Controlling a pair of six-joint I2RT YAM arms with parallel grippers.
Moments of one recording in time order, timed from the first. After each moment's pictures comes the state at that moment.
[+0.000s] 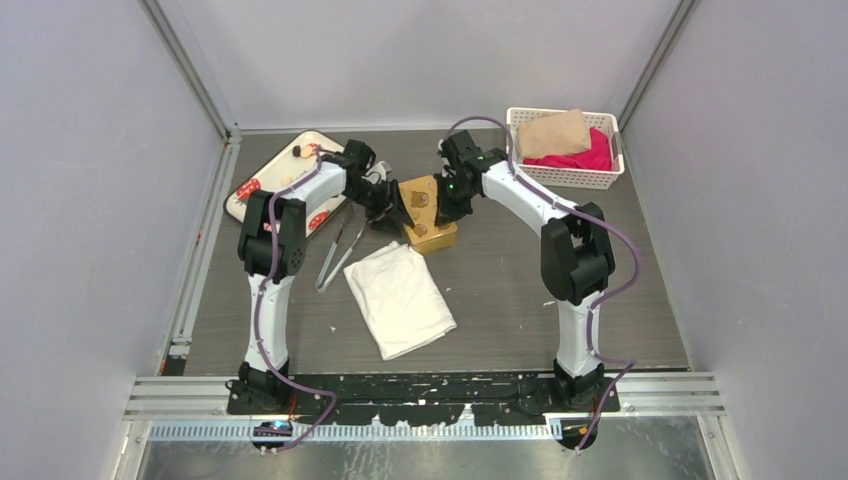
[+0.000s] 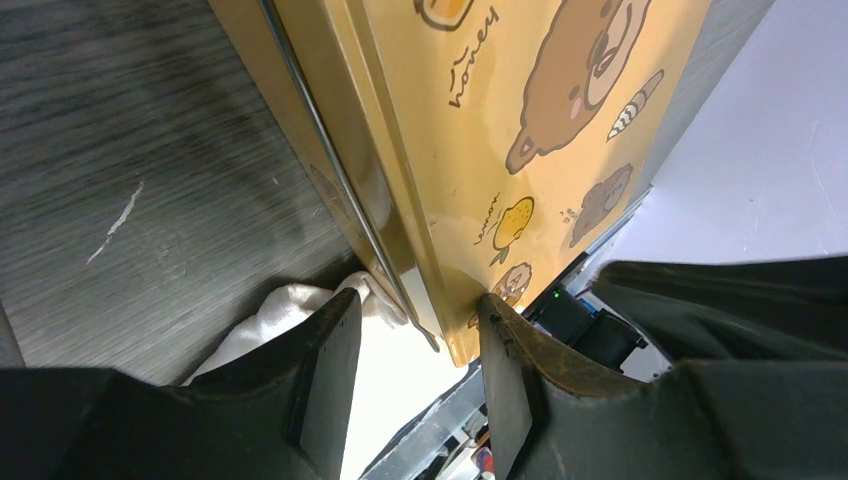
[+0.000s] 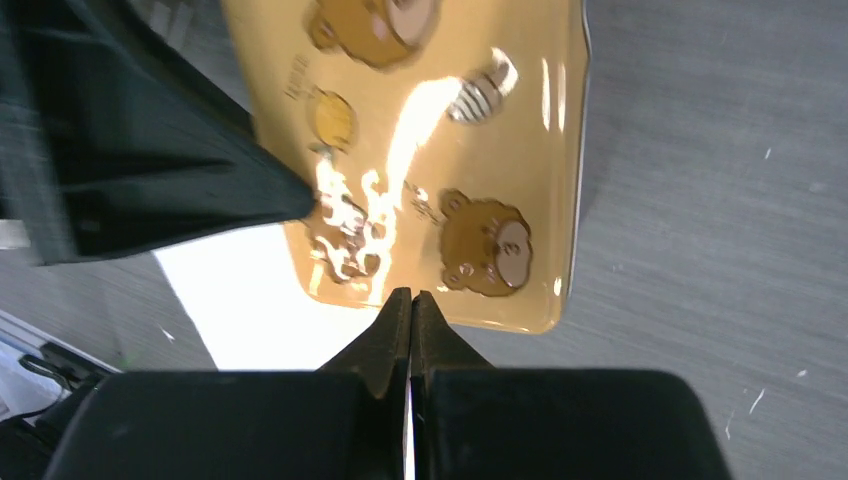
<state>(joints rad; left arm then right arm) -0.33 2.24 1.74 -0.75 0.71 -0.54 0.49 2.01 1.72 -0.77 -0.21 0.41</state>
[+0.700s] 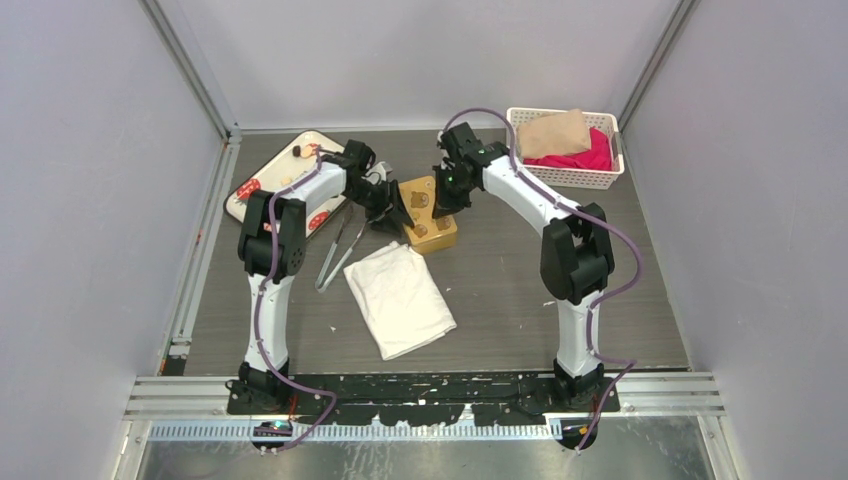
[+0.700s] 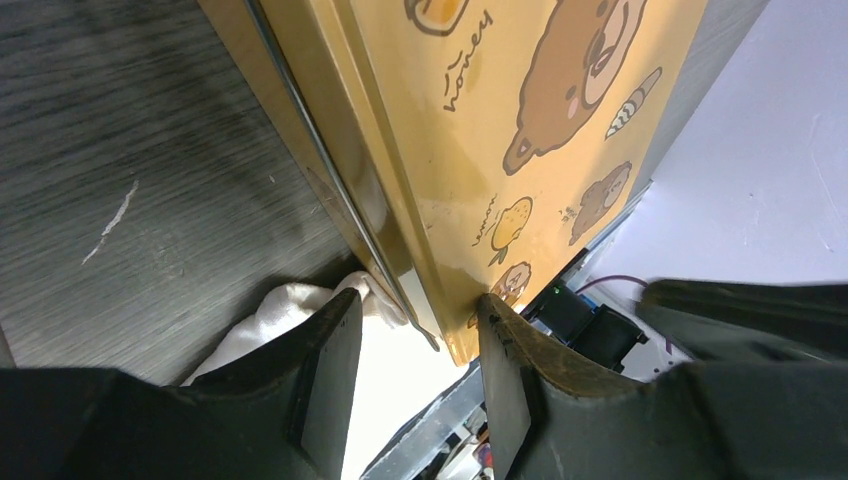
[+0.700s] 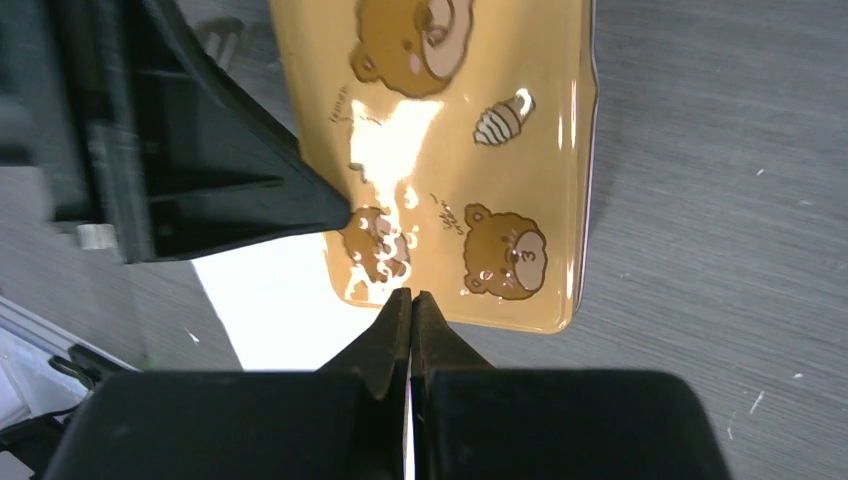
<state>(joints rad) -0.33 2.24 1.74 -0.75 0.72 -0.54 0.49 2.01 1.79 -0.81 -0.21 0.42</state>
